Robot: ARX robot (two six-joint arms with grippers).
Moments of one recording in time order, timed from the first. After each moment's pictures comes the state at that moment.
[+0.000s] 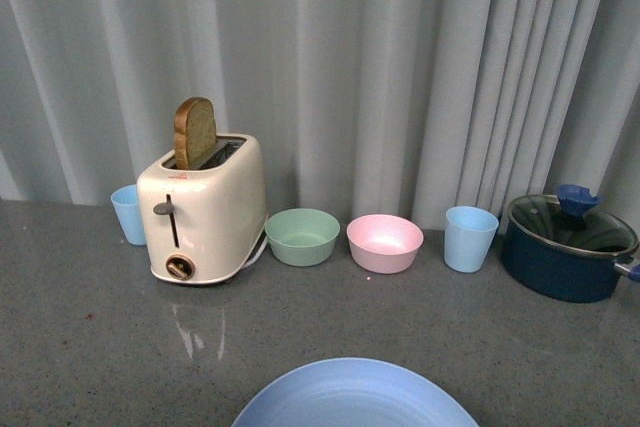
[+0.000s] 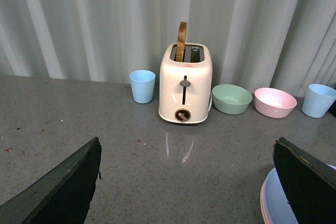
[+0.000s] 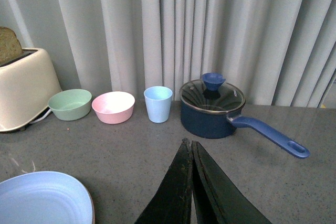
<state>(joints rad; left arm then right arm) 0.00 0.00 0.03 0.00 0.00 -0.01 0.00 0.40 0.01 0.40 0.00 0.00</state>
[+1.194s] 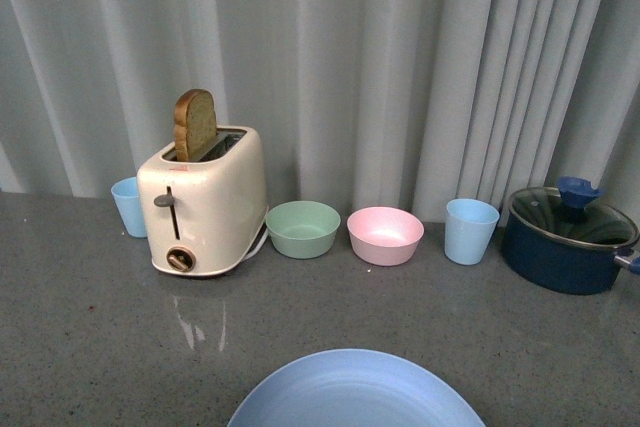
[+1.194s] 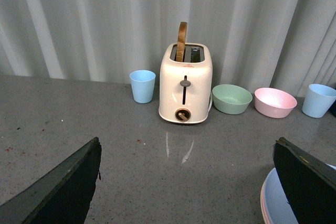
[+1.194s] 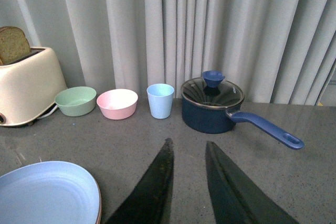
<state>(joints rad) 0.00 0.00 0.03 0.00 0.00 -0.01 0.00 0.00 0.01 0.00 0.00 0.00</state>
